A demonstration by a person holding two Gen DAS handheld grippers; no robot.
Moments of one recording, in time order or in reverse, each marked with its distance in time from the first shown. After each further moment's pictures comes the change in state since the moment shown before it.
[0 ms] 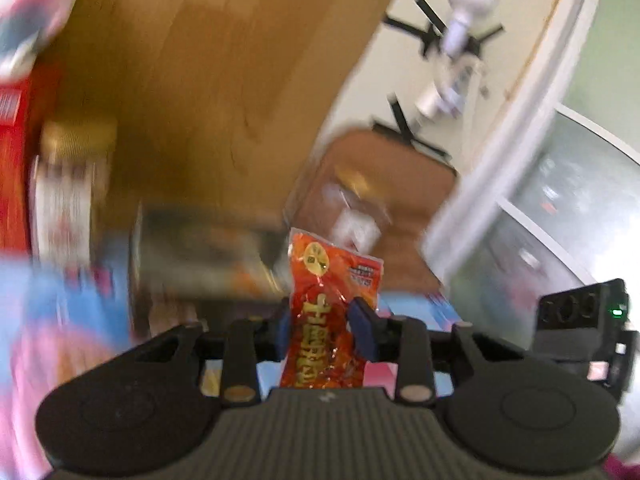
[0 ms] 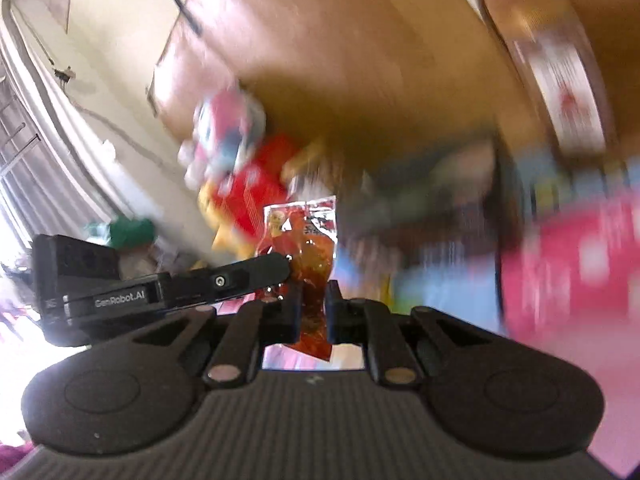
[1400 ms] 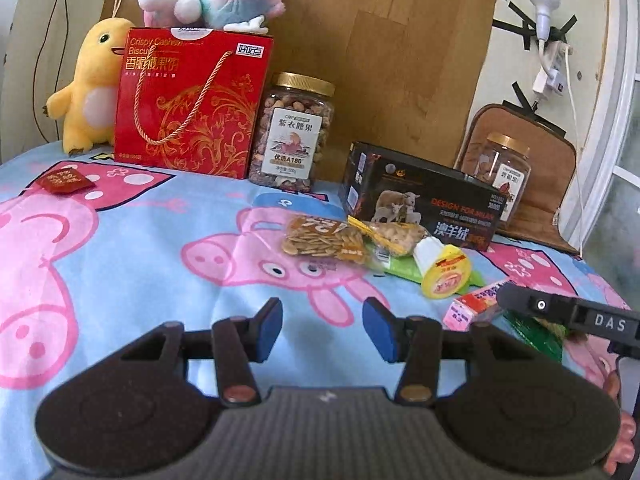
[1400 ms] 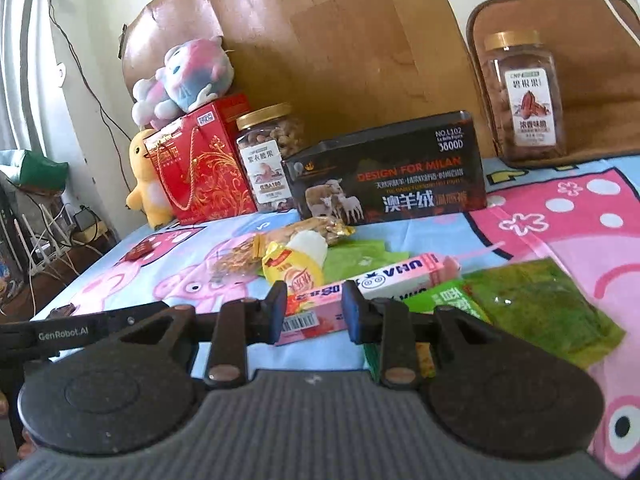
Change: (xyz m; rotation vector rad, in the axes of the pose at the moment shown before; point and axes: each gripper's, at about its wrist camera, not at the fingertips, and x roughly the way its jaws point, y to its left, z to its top) left arm -0.106 0.059 -0.172 -0.011 -0.119 0.397; right arm 0.029 0.040 -0.141 -0.251 -0.126 -0.325
